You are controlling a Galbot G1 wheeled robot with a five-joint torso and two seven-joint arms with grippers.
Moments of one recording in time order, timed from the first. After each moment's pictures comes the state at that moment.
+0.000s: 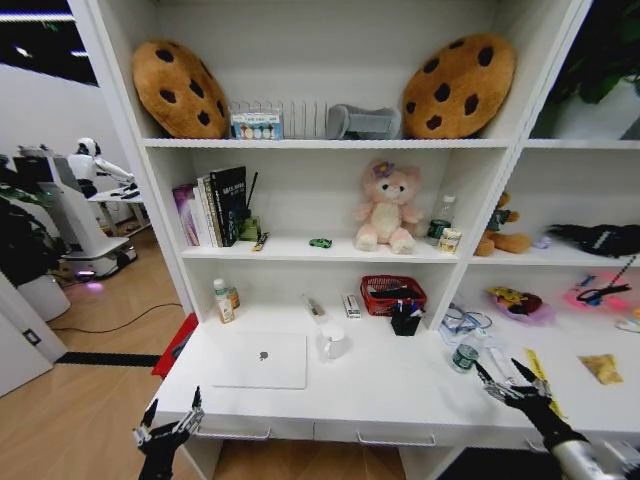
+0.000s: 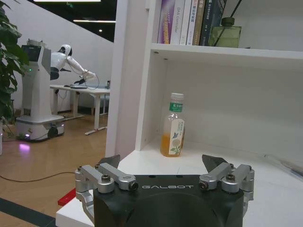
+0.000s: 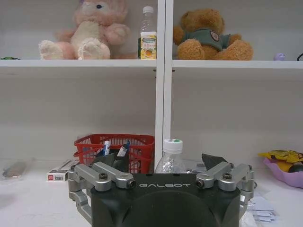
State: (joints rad) left arm 1.99 -1.59 -0.74 -2.23 -0.27 -0.11 -0.03; right arm -1.85 1.03 1.07 1.82 0.74 0.23 -0.33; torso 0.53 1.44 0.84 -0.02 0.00
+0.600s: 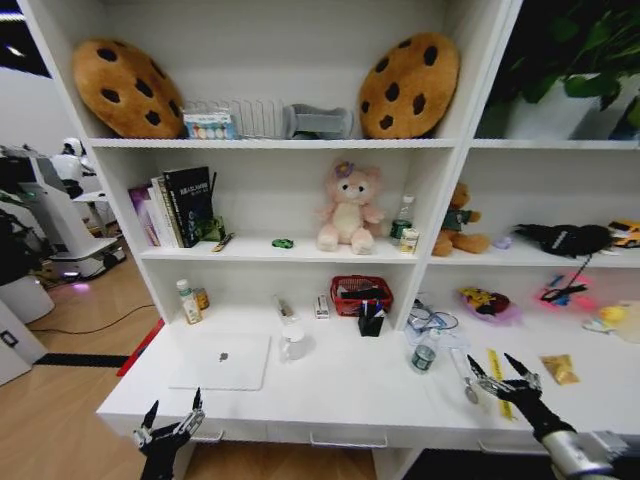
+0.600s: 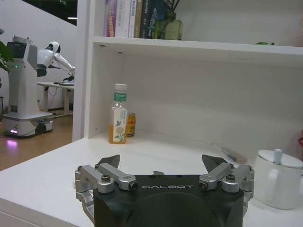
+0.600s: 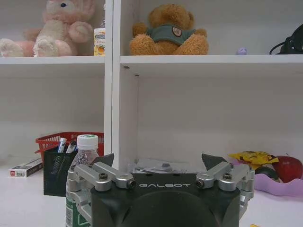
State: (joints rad) left arm 1.99 -1.59 -0.73 -2.23 -0.27 -0.11 -0.03; right arm -1.79 1.04 0.98 1.85 0.68 0.22 -0.33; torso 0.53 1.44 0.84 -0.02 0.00
